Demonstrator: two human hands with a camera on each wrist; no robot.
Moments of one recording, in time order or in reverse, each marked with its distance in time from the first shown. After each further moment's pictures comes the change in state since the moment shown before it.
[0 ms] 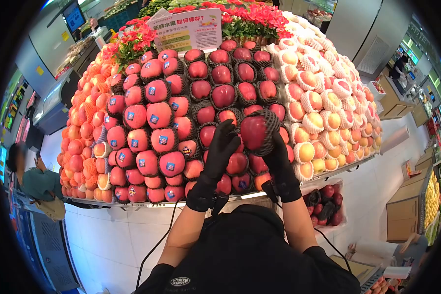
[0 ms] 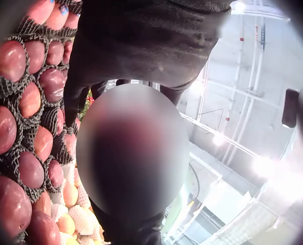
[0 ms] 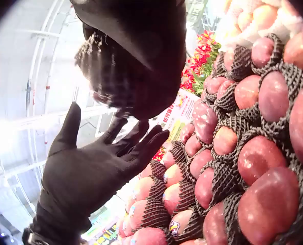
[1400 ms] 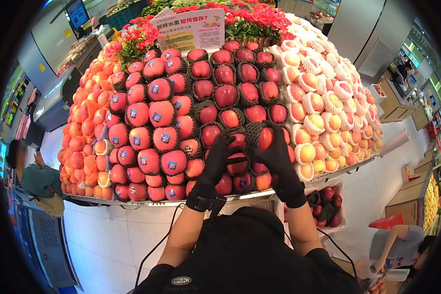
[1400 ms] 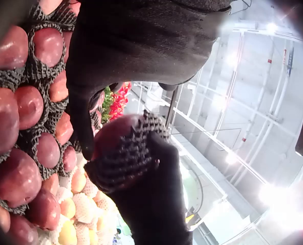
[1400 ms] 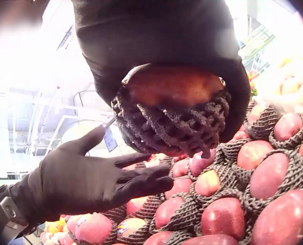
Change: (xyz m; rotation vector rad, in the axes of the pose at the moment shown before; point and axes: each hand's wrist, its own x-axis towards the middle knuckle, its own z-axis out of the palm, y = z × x) left_hand -0.018 -0.019 -0.022 -0.193 0.041 -0.290; right_hand -0.019 -0.014 0.029 -1.388 0.146 -0.269
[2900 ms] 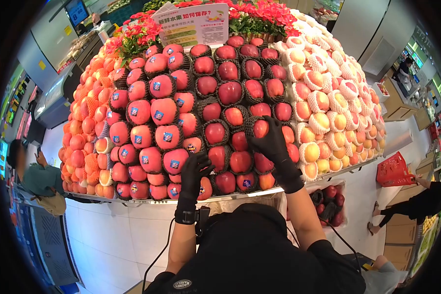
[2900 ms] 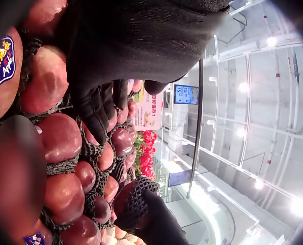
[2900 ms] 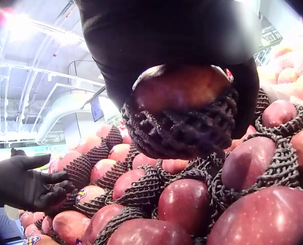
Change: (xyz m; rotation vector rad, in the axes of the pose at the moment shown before) left_hand -0.055 -0.020 -0.092 0.053 0.328 -0.004; right_hand 0.031 0.046 0.039 -0.199 0.003 -0.022
